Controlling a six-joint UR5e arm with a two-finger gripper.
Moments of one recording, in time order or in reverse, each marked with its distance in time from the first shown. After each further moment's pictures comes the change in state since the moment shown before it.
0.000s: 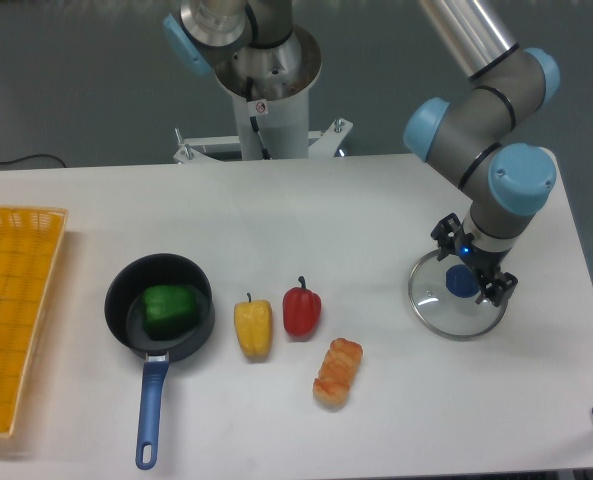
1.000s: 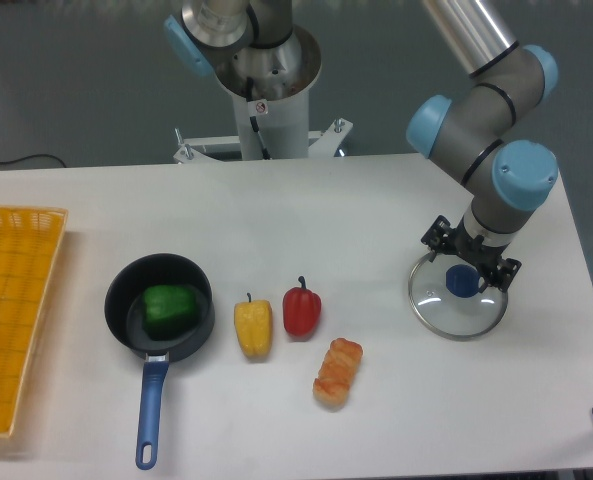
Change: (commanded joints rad) arm 0.023 0.018 -0.052 0.002 -0.014 -0.336
